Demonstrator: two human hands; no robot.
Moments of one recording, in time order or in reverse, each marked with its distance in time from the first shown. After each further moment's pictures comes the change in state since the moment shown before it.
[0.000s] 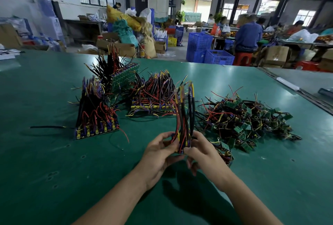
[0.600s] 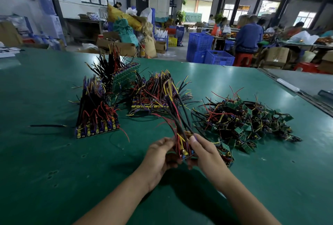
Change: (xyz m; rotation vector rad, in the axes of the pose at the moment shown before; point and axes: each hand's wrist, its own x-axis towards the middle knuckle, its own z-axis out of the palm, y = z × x) left_hand -0.001 0.001 0.006 0.142 0.137 -0.098; right_hand 0.005 0.006 0.006 0.085 0.055 -0.083
